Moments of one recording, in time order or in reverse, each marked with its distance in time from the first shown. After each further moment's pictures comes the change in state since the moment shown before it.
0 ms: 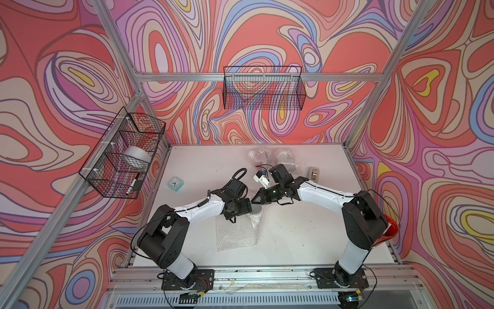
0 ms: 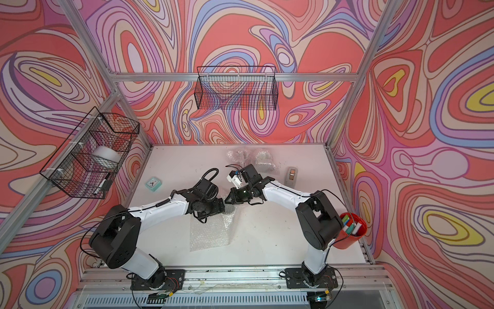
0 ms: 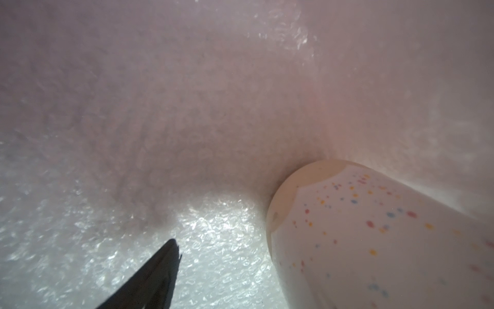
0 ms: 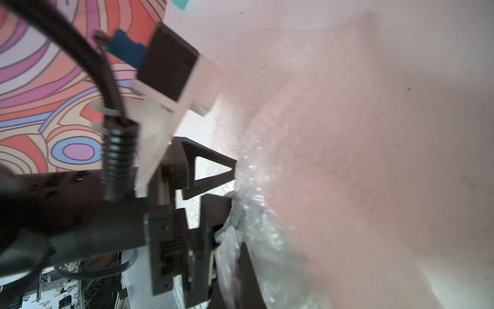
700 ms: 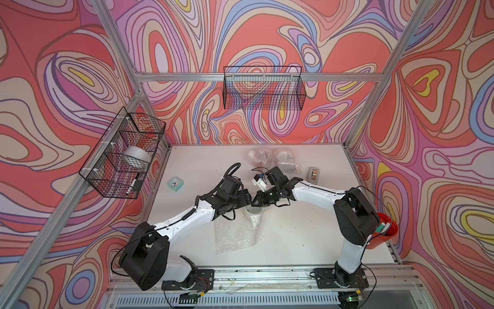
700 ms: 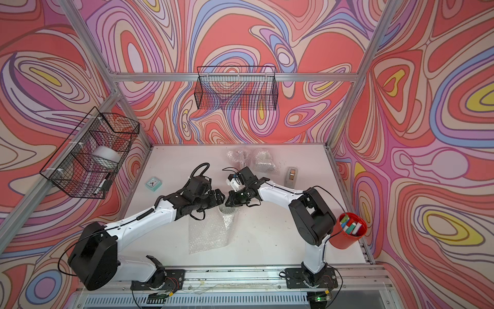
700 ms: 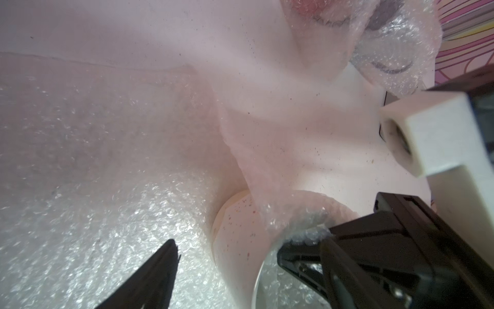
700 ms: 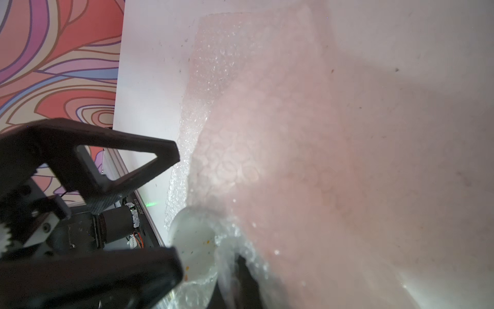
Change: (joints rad) left arm -0.005 -0.164 -0.040 0.155 -0.067 -0.021; right arm 0.028 0.050 0.032 -0.027 0.062 -0.016
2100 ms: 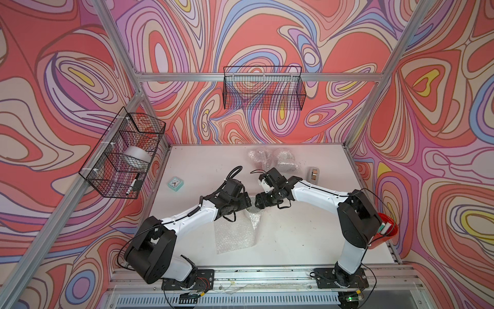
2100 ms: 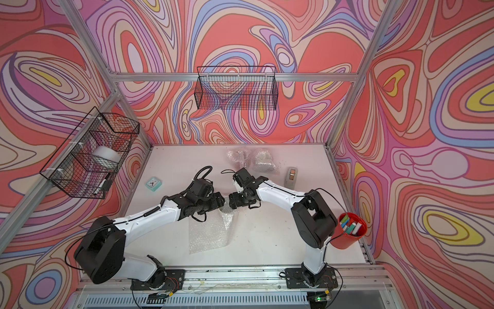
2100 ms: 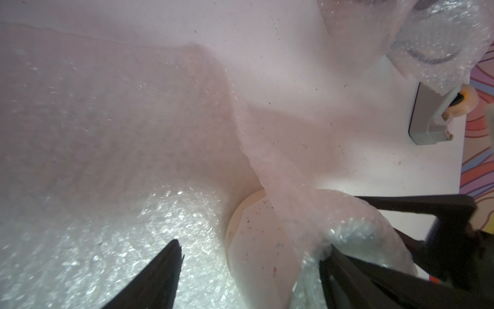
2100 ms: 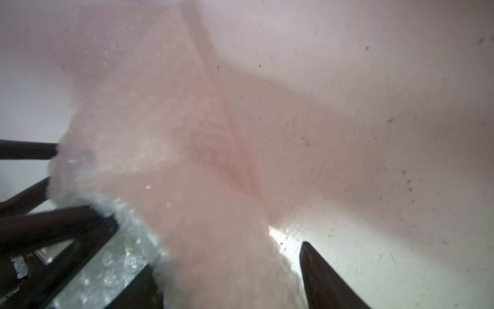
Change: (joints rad) left arm 0.008 -0.024 -0.055 0.004 -0.030 -0.004; right arm 0.041 -0.007 0.056 -0.204 0.400 -0.050
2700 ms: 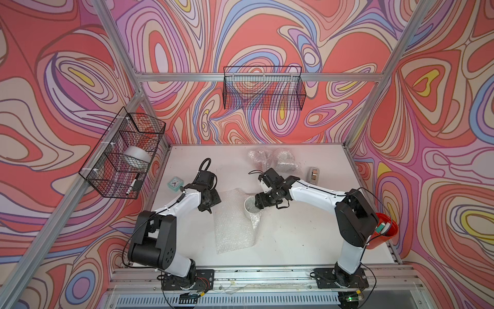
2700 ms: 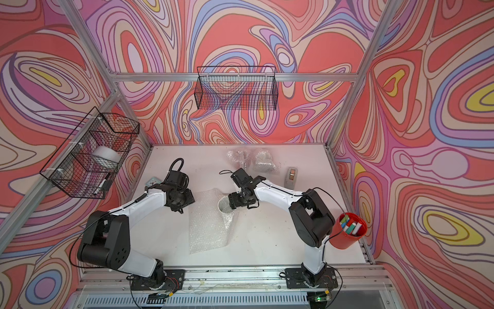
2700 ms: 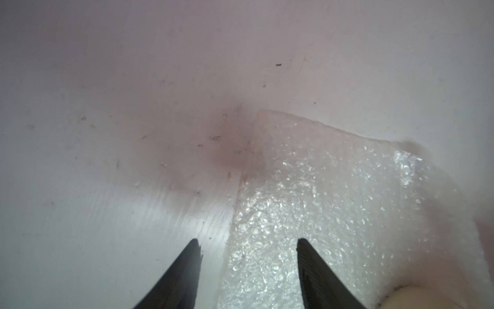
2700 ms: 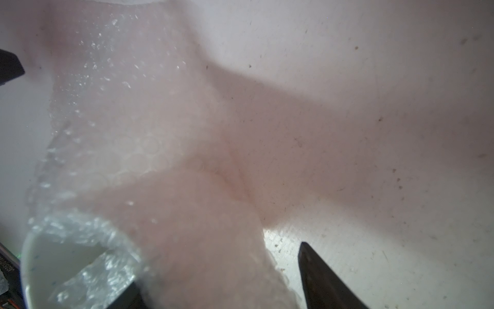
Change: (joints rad) left arm 0.392 0.179 0.135 -0.249 -0.036 0.227; right arm 0.010 0.003 0.018 -0.026 0.040 0.014
